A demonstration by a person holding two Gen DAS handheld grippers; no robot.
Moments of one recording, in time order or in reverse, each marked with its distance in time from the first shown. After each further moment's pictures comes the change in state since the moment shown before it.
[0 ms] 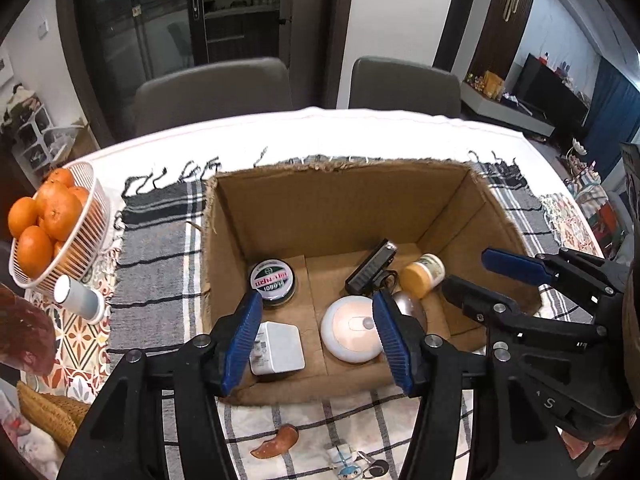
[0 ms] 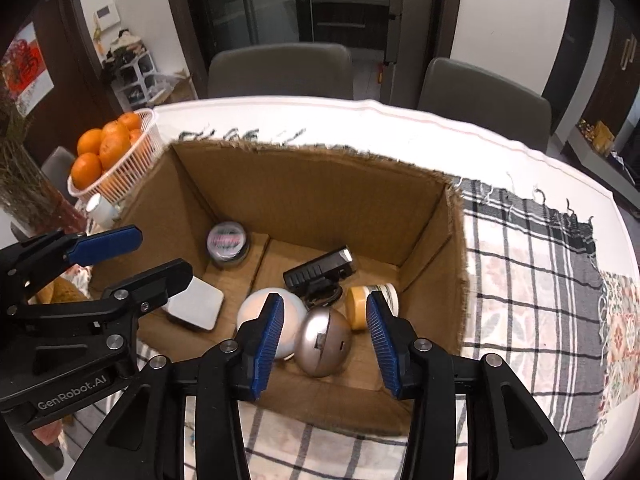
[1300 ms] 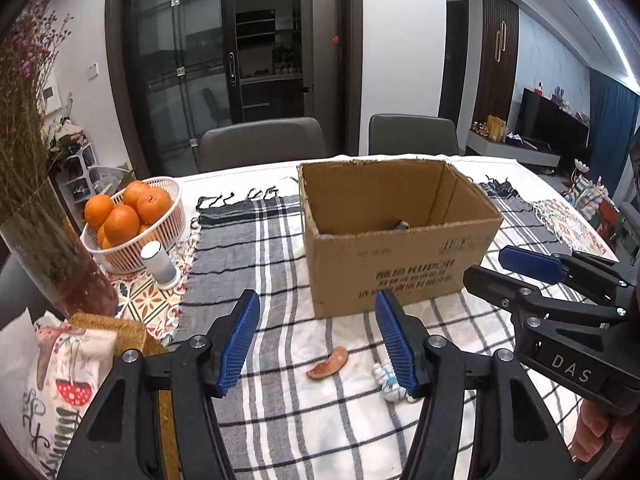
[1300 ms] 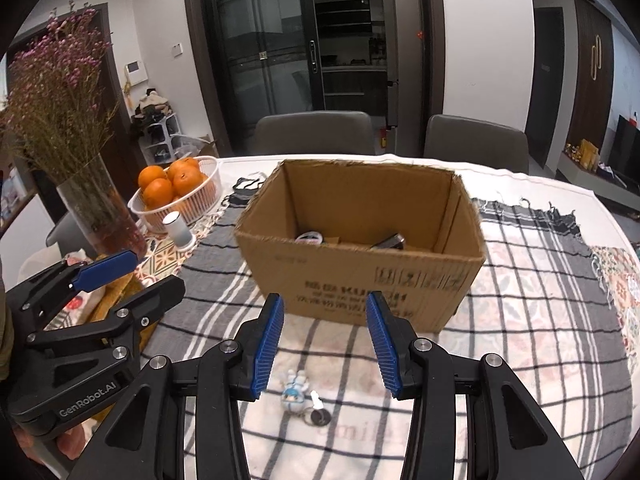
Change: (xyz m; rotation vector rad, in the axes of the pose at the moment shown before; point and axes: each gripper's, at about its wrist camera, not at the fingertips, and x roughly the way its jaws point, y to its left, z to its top) left arm -0.111 0.021 -0.134 0.028 -0.267 0.105; right arm -0.091 0.082 -0.102 0.044 -0.278 0.033
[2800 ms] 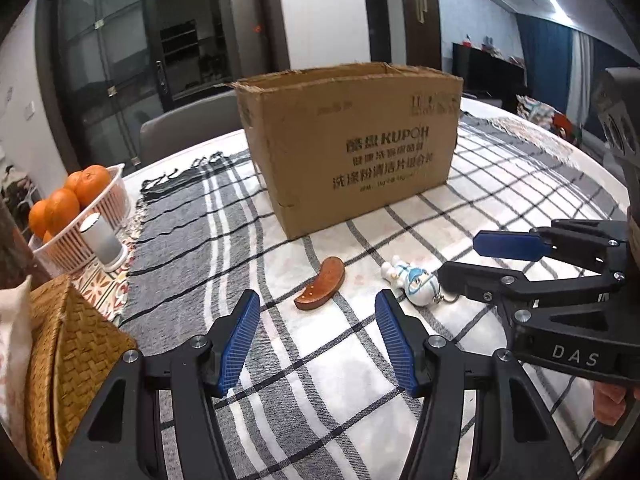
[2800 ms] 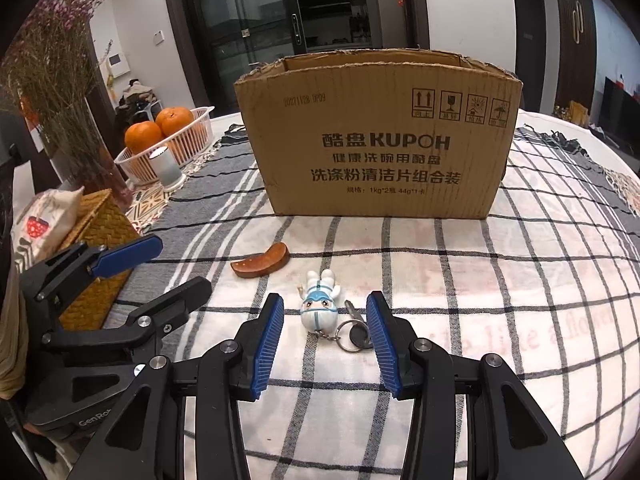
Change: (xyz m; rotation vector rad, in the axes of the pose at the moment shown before) left arm 0.060 0.008 -0.106 0.255 0.001 -0.161; right arm 0.060 0.031 -0.114 0.083 0.038 -0.030
